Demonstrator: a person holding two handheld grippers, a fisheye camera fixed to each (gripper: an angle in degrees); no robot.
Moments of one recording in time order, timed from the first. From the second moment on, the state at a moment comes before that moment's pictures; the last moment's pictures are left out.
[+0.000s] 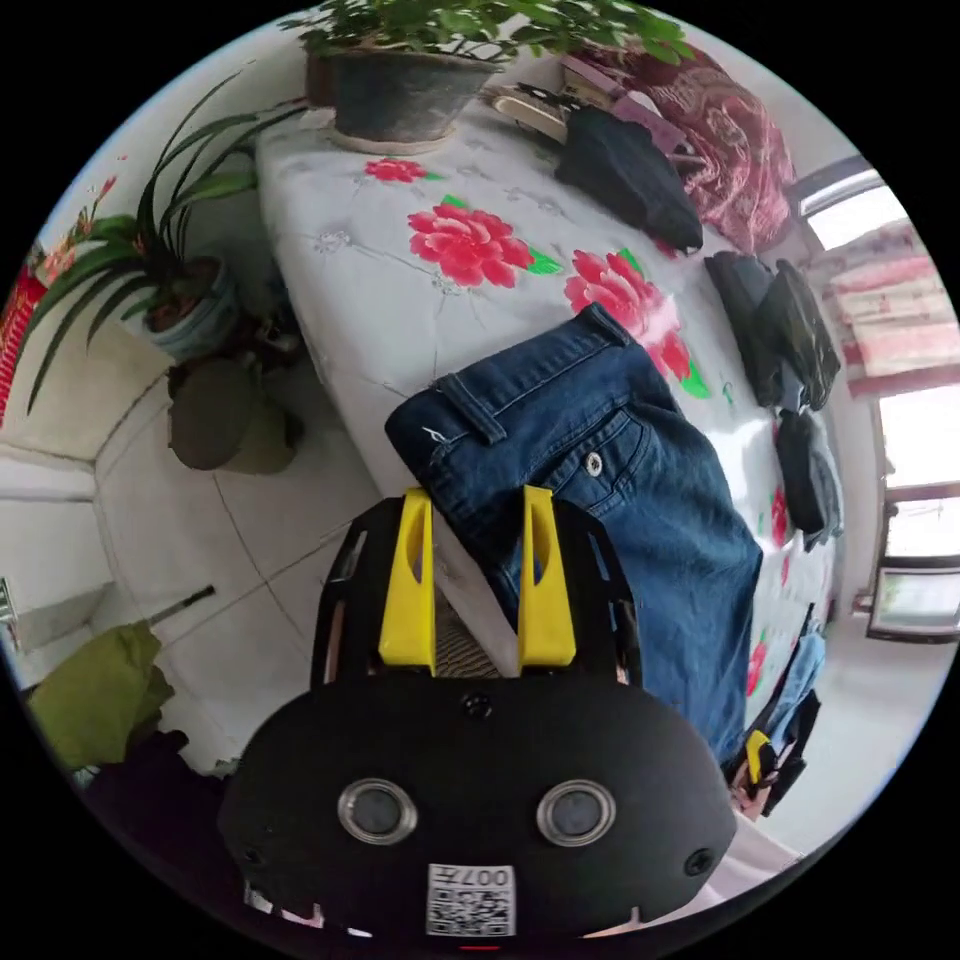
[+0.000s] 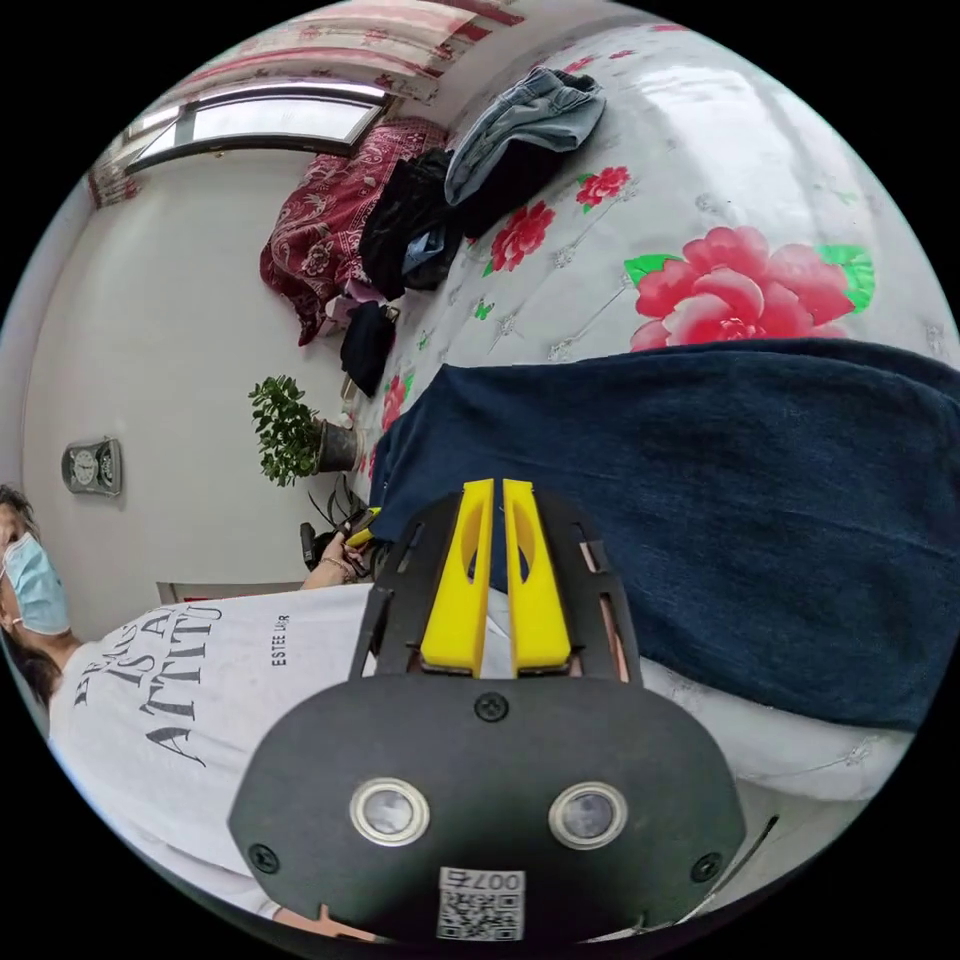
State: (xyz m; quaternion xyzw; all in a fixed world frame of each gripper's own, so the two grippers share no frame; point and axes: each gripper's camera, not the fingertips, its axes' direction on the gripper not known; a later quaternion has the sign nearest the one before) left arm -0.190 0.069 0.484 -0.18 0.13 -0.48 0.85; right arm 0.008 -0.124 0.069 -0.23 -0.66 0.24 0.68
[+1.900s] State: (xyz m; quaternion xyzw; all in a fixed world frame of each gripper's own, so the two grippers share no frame) left arm 0.230 0.033 0.415 -0.07 0.26 0.10 0.96; right arm -0.012 -0.230 -0.043 -0.19 -0.61 0.04 0.77
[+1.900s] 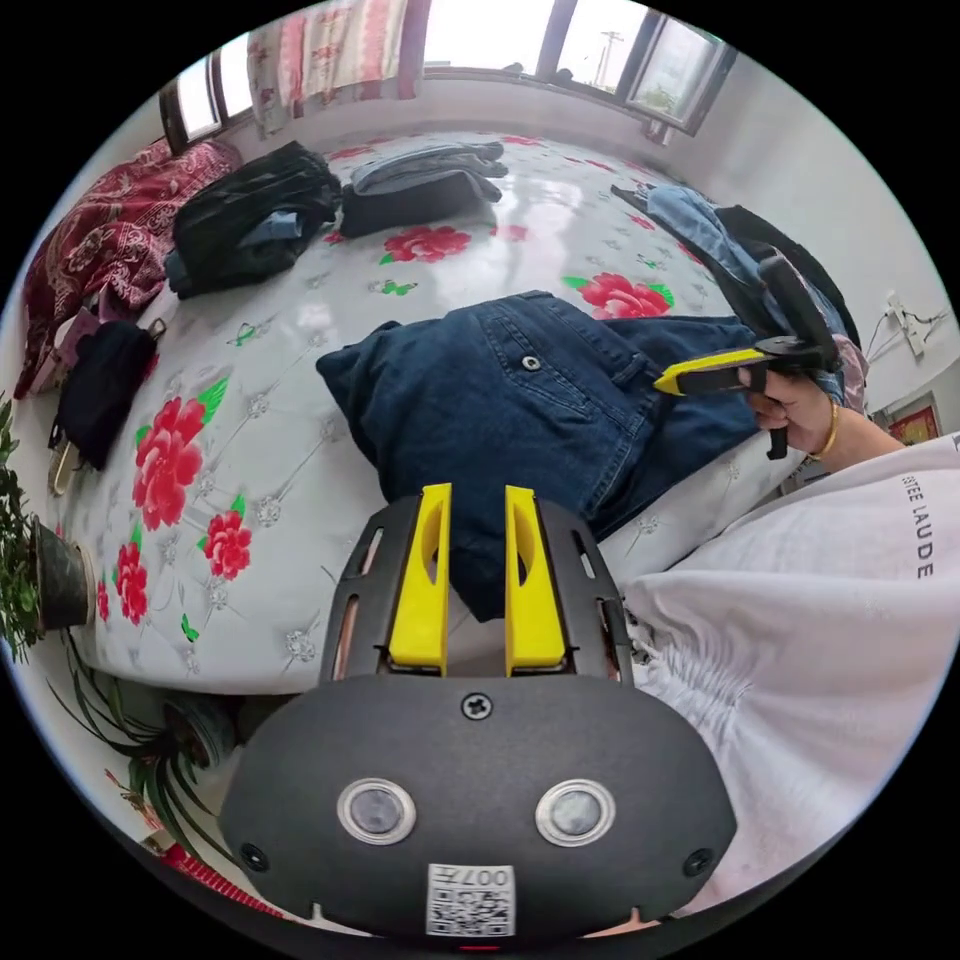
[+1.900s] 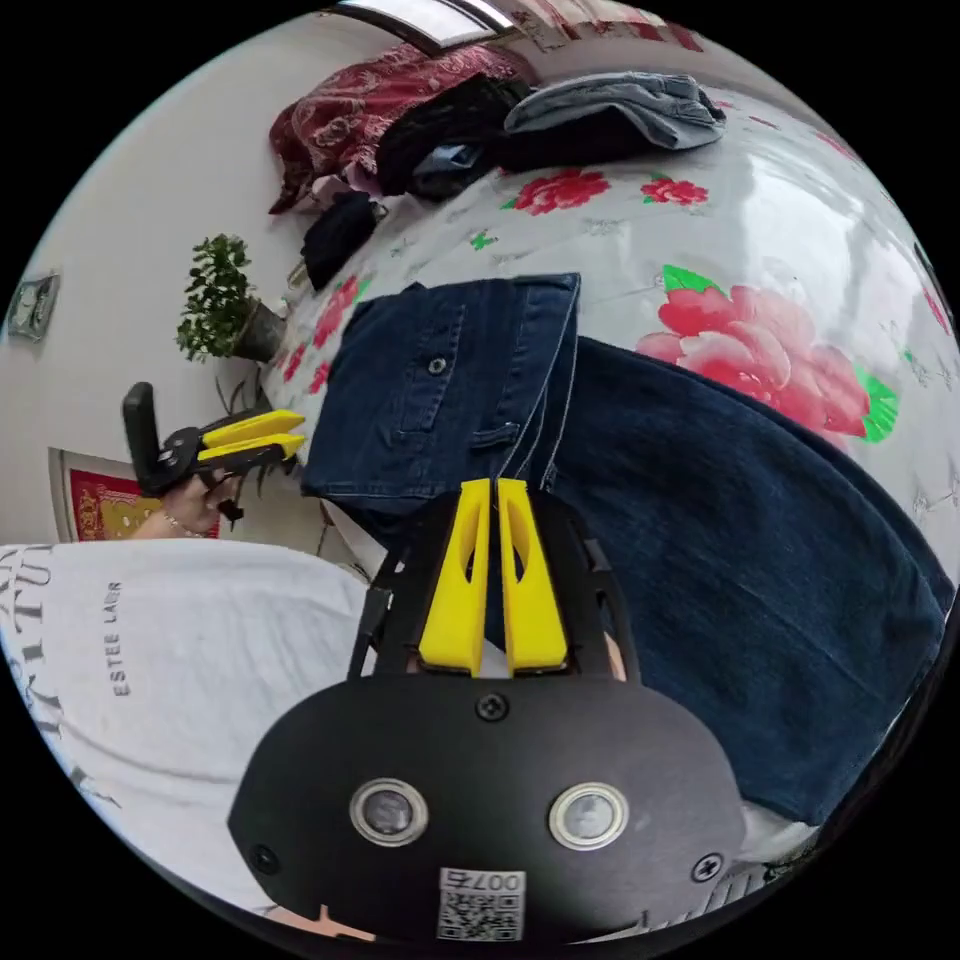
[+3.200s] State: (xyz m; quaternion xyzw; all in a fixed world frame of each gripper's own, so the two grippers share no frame) left arm 0.248 -0.165 0.565 -0.06 0.22 0.32 0.92; right arm 0.014 -0.218 0.006 -0.26 -0.56 0.17 0.77
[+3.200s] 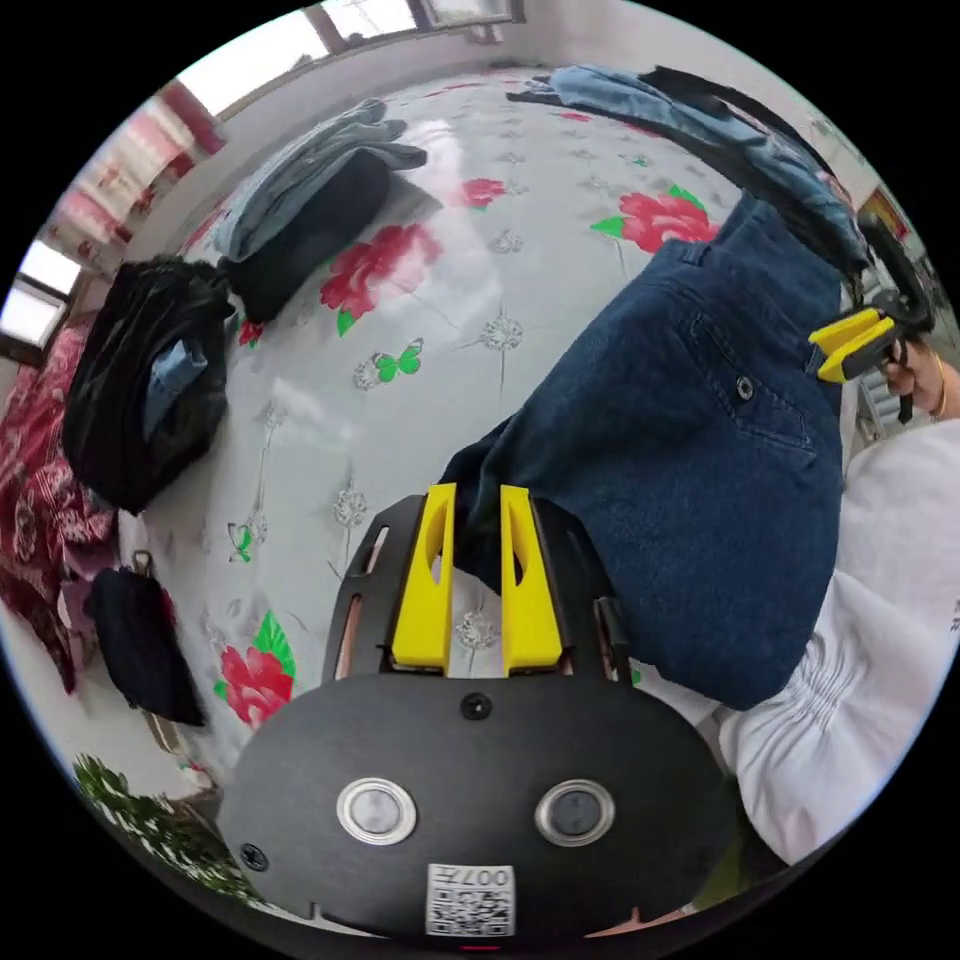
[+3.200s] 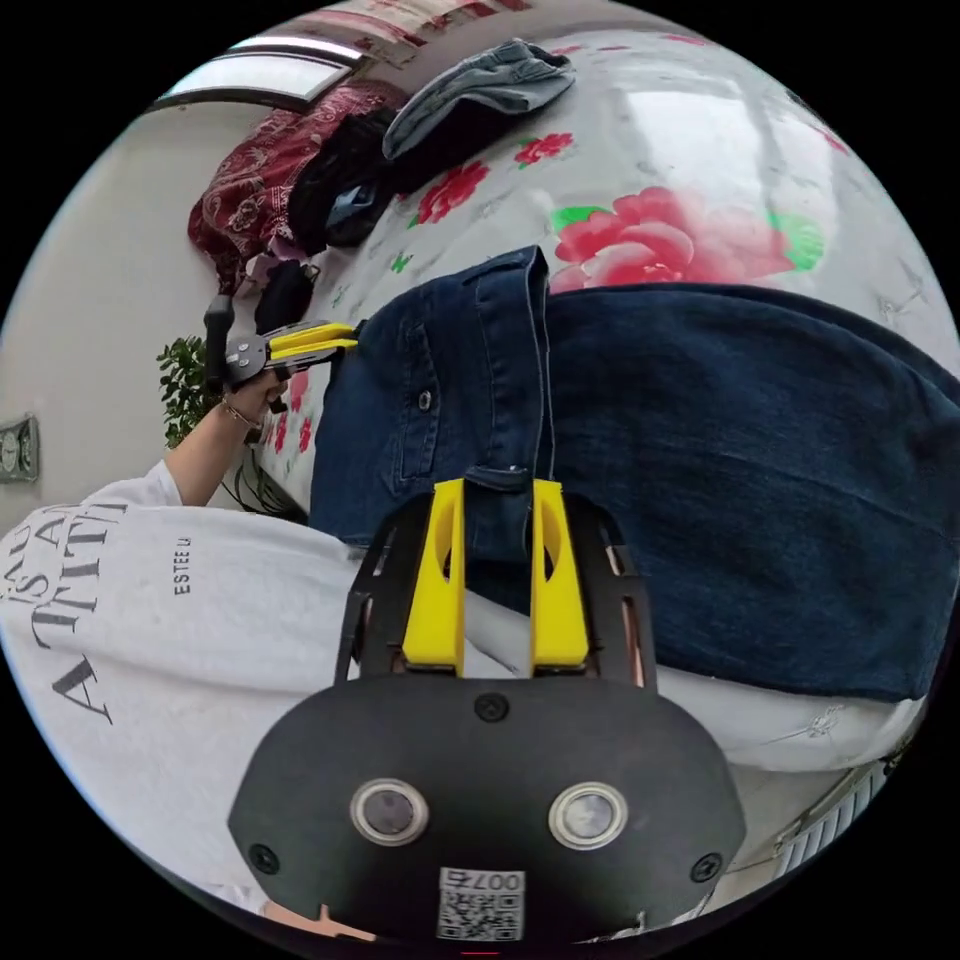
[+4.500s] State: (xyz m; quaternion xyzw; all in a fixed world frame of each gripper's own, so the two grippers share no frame) left arm 0.176 -0.081 0.478 -0.14 0.36 0.01 0.92; right arm 0.346 0.121 0.016 -0.11 -0.32 0.67 0.66
